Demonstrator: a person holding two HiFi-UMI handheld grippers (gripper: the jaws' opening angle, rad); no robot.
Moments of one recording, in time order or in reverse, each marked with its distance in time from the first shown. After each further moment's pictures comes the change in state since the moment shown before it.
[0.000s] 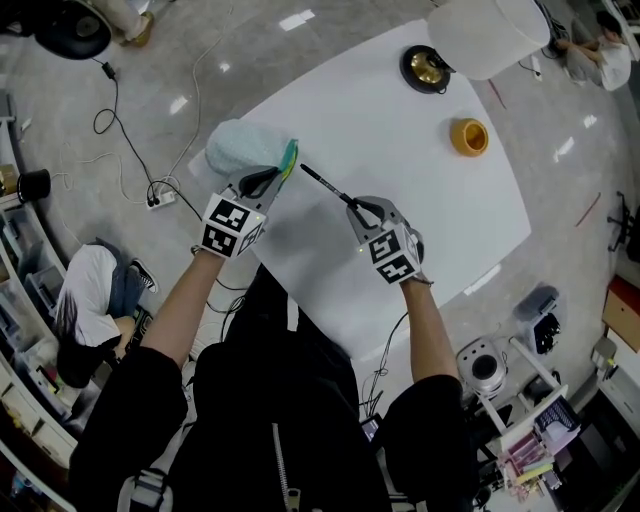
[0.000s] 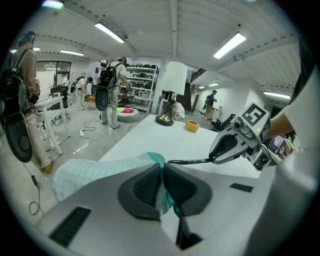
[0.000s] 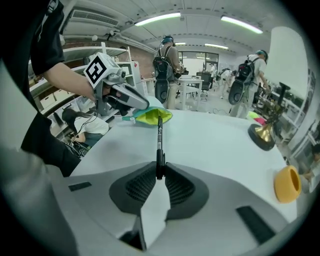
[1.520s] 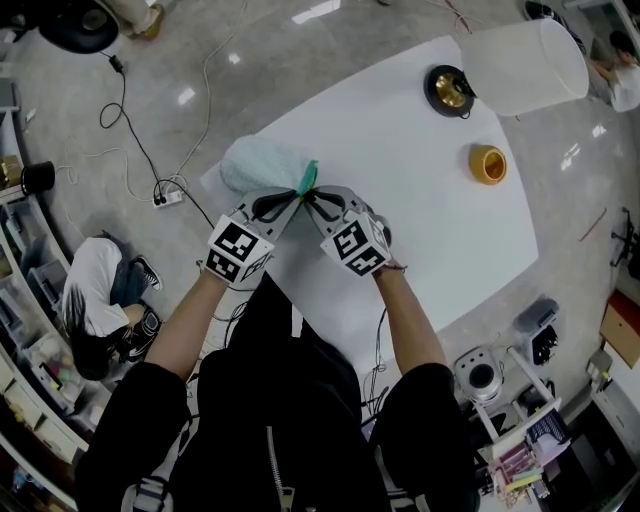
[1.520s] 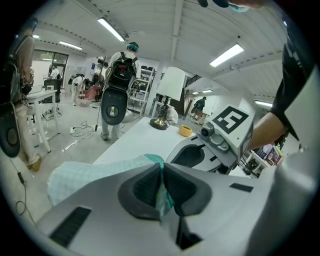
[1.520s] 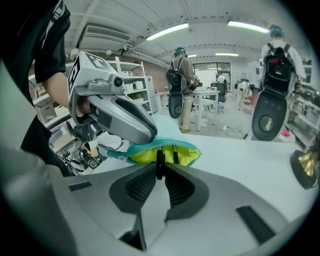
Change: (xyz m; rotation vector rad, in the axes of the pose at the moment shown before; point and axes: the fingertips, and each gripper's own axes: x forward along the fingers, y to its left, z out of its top) left arm -0.004 -0.003 0.011 -0.038 -0.027 -0.119; right arm 0.082 0.030 0.110 -0.070 -0.173 0.173
